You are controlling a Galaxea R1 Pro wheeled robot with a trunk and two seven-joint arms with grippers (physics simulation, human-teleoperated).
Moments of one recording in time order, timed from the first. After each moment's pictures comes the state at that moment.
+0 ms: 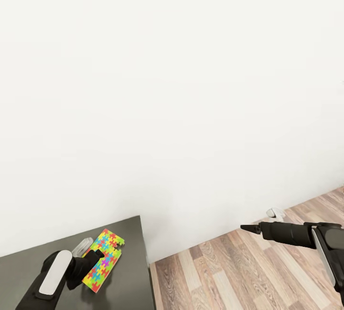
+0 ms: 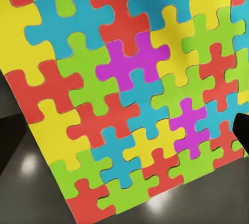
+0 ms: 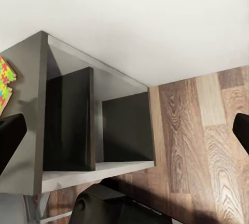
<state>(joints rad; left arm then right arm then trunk) -0.36 0.09 0.23 -0.97 0.95 0.73 0.55 -0.38 -0.32 -0.27 -1.34 0.08 1.03 1.06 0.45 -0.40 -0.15</state>
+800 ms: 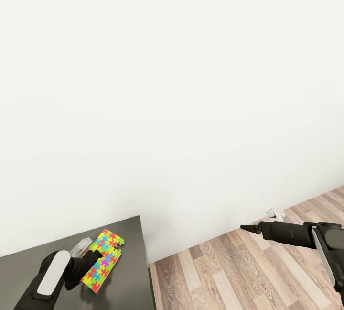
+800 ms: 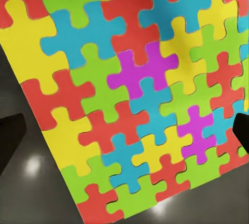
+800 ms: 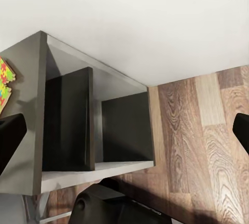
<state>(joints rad) -0.36 0.10 0.24 -0.97 0.95 0.73 0.55 -0.38 -0.32 -0.27 -1.34 0.08 1.03 1.06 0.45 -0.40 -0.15</state>
